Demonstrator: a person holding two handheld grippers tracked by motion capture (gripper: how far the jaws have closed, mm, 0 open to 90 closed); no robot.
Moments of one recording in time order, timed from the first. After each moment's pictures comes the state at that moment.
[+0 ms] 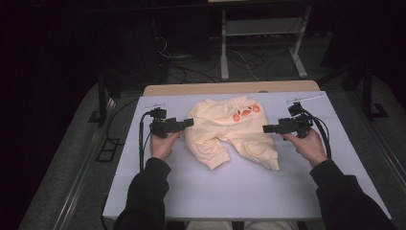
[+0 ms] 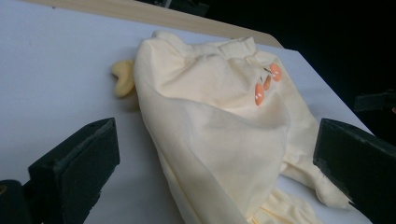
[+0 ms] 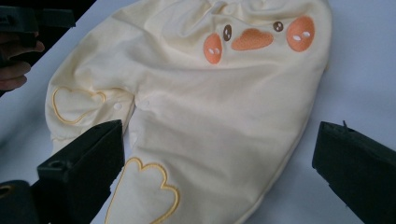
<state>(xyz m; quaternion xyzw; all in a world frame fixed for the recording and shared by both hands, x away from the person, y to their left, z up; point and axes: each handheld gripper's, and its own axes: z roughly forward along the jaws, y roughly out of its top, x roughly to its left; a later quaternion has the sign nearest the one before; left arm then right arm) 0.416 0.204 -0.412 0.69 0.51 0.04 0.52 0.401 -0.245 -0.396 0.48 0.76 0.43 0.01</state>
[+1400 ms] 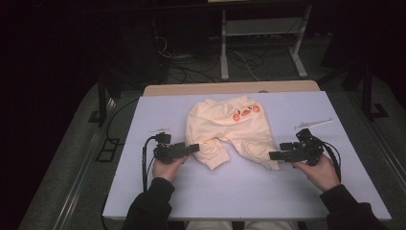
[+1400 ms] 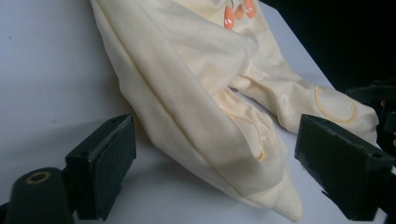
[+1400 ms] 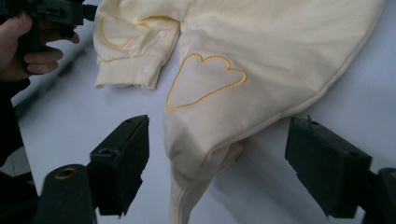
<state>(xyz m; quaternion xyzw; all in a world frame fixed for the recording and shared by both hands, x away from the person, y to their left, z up) 0.353 0.193 -0.446 0.69 0.52 -0.04 0.50 0.327 -0.253 -0.411 0.45 0.79 0.42 -0.02</state>
